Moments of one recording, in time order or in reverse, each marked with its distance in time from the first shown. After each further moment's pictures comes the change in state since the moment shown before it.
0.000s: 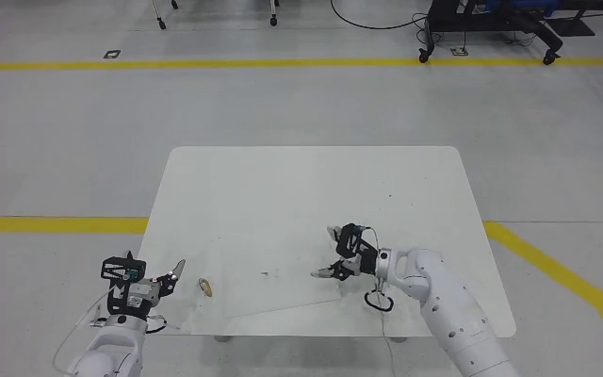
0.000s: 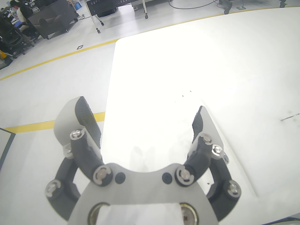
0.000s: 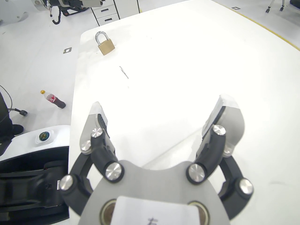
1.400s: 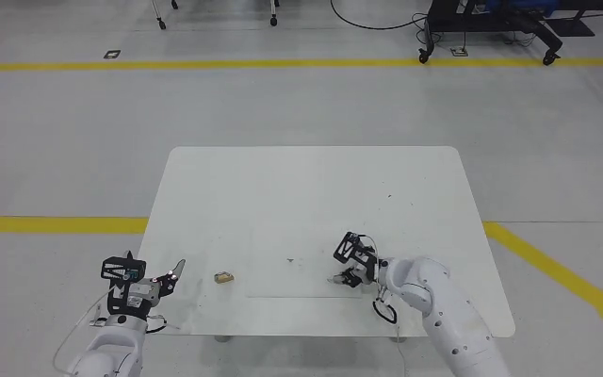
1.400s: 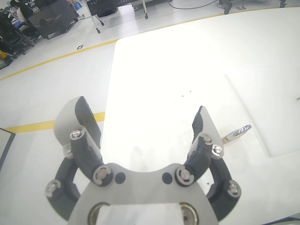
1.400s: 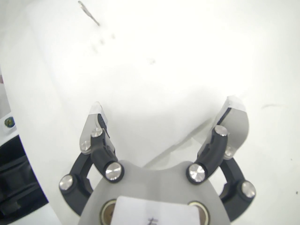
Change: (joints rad) left arm 0.000 0.000 0.000 0.000 0.000 0.000 0.000; right arm -0.111 0.007 0.077 -0.122 -0.056 0.237 0.426
